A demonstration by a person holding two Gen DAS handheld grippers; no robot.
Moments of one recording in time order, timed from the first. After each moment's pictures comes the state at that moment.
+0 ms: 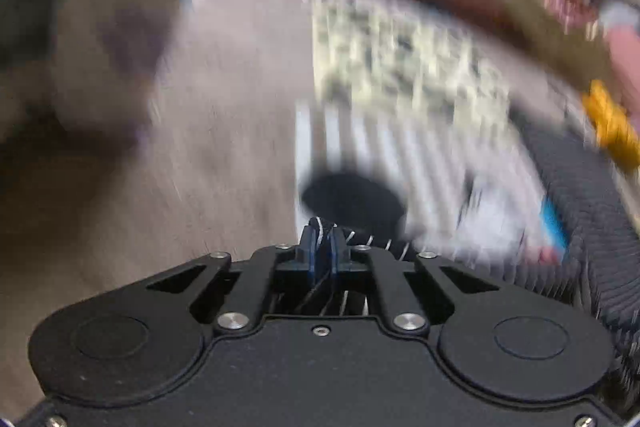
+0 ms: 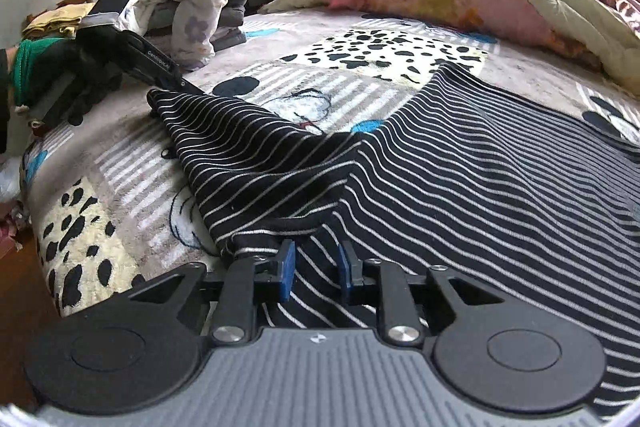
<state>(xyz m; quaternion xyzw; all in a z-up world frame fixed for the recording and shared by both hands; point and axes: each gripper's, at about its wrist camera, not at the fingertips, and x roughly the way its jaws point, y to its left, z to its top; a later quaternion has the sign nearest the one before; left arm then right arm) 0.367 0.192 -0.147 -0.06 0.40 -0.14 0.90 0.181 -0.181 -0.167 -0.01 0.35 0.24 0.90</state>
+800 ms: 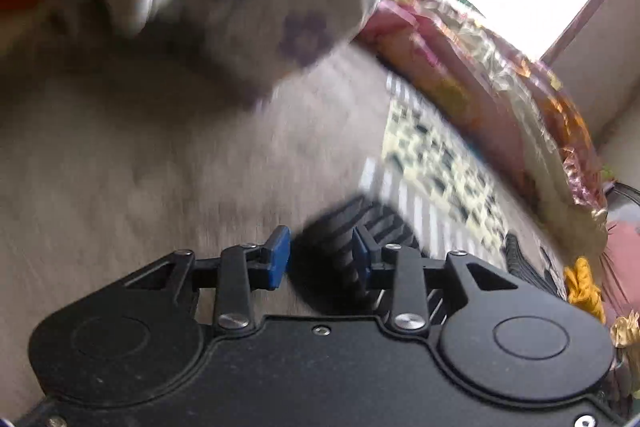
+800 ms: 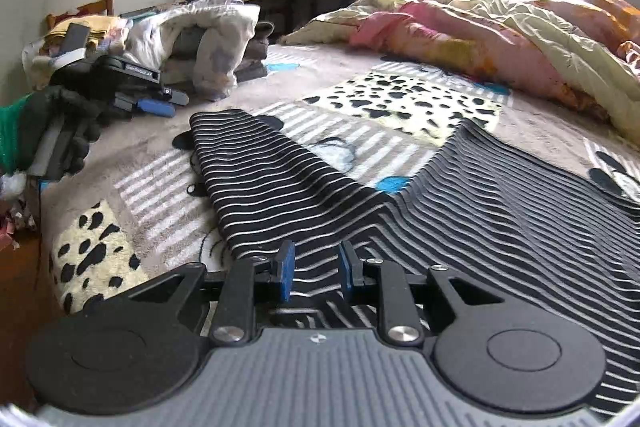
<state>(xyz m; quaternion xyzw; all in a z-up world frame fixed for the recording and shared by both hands) 0.286 0.245 -0.195 -0.27 0.34 -0.03 0.90 0.176 -0.134 -0.159 -0.07 0.33 0.26 0.90</state>
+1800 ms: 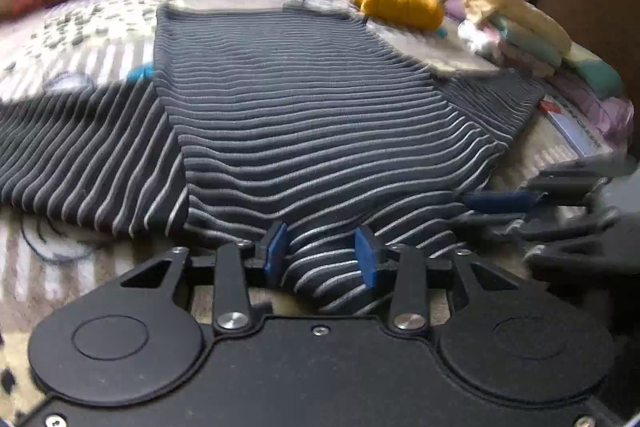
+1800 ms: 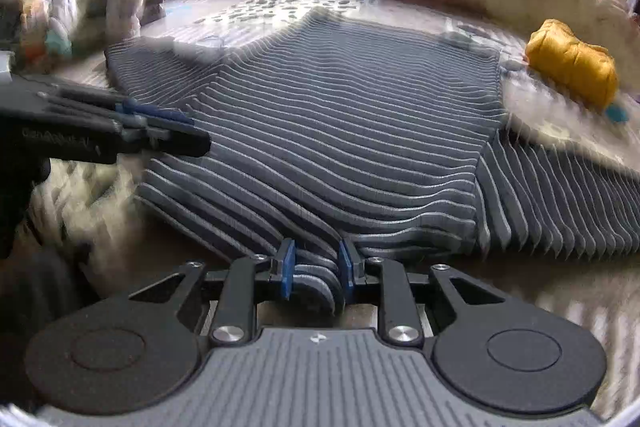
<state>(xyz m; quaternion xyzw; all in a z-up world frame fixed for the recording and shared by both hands) 0.133 -0.082 -0.192 0.05 0.36 -0.33 0.87 0.055 -0.267 -0.171 -0.02 0.37 0.12 0.92</state>
